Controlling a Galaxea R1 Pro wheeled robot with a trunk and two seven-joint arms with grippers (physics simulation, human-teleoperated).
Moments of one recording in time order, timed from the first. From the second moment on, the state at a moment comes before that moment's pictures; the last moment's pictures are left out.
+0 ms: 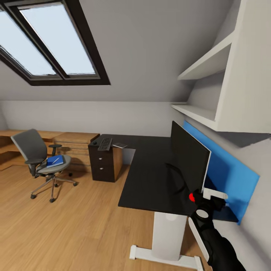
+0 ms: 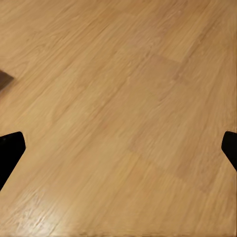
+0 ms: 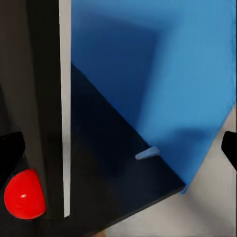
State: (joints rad) left arm 0.10 0.02 0.15 -0.33 0.17 -0.68 0.14; right arm -0.37 -0.04 0.07 -1.20 -0.05 0.24 -0.72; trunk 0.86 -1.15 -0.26
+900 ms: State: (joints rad) left arm 0.10 0.02 0.15 -0.31 0.17 -0.68 0.13; right arm -0.37 -0.09 0.06 -1.17 -0.05 0.12 -0.42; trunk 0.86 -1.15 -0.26
